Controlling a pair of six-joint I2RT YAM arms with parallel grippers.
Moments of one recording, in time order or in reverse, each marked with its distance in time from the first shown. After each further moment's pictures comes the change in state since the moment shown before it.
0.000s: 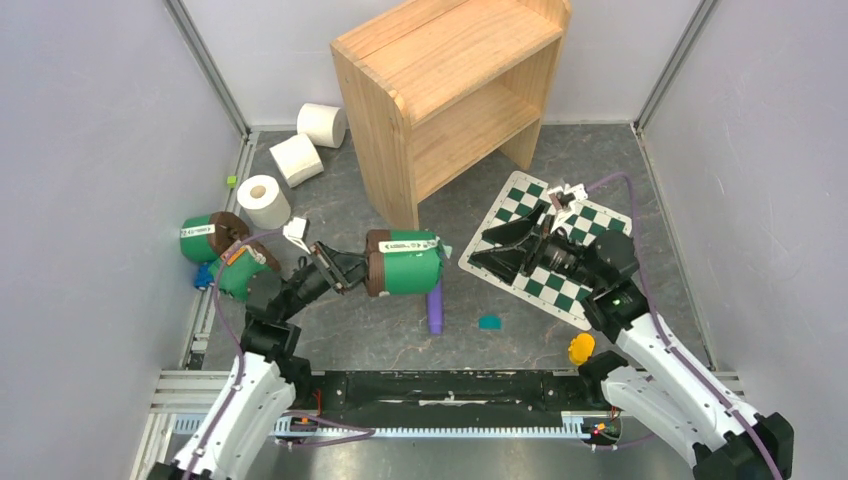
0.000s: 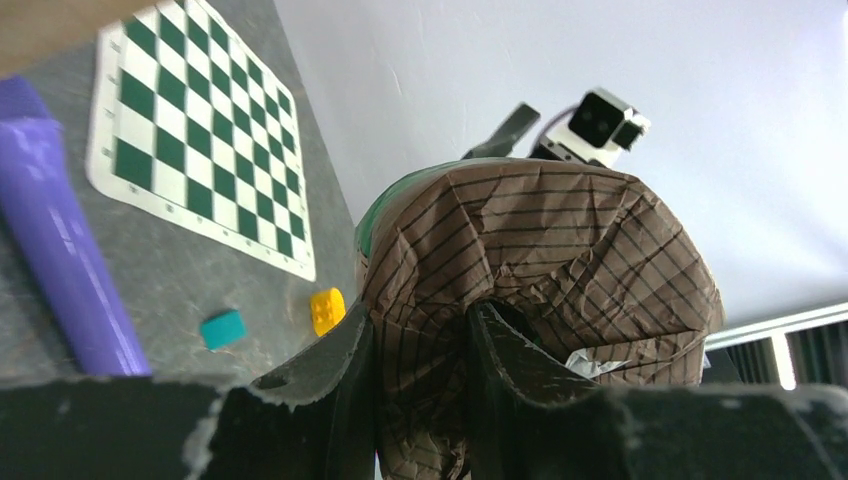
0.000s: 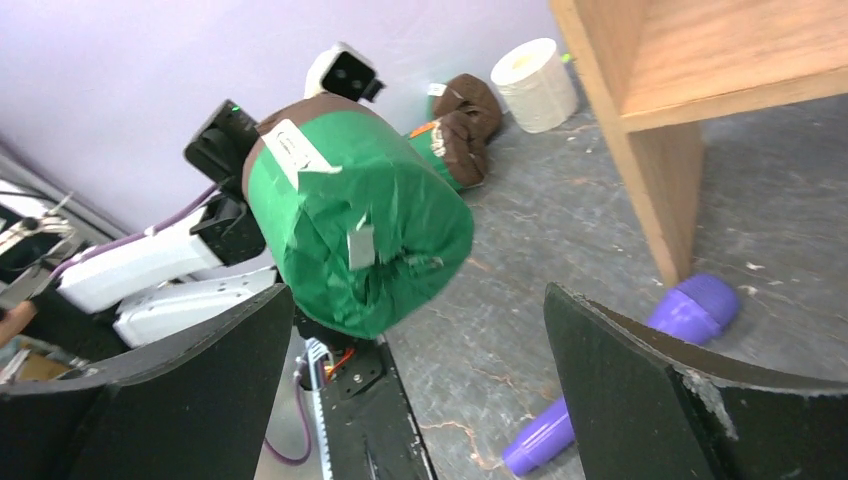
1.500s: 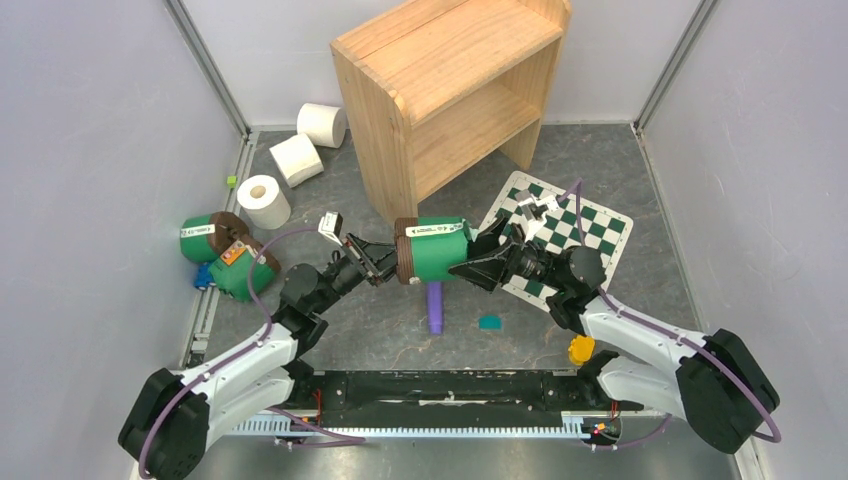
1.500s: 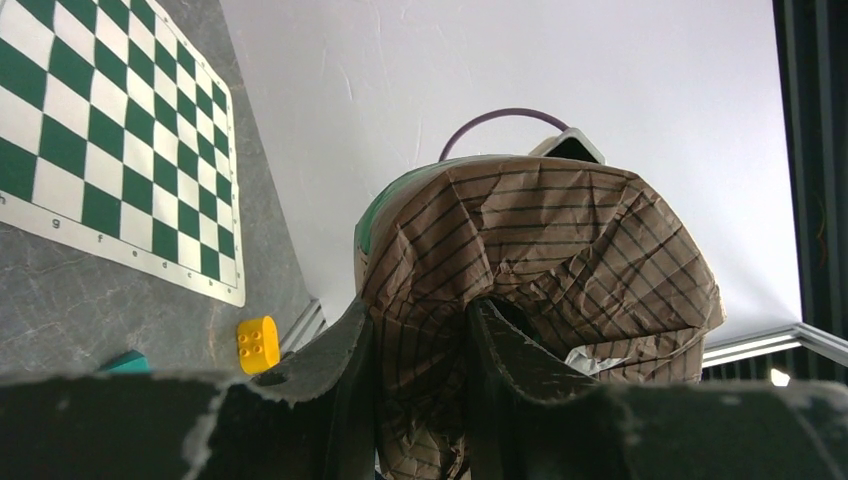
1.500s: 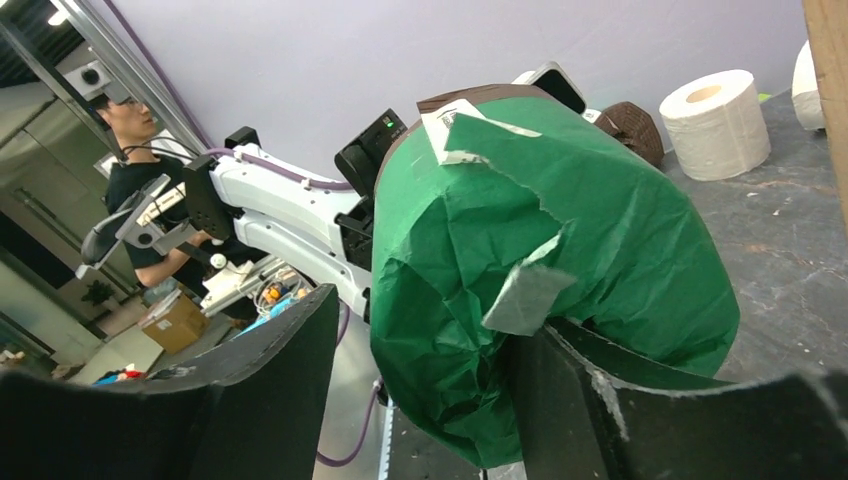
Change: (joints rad) left arm -0.393 0.394 -0.024 0.475 -0.375 -0.131; right arm 0.179 0.327 -0.165 0.816 -0.048 0.238
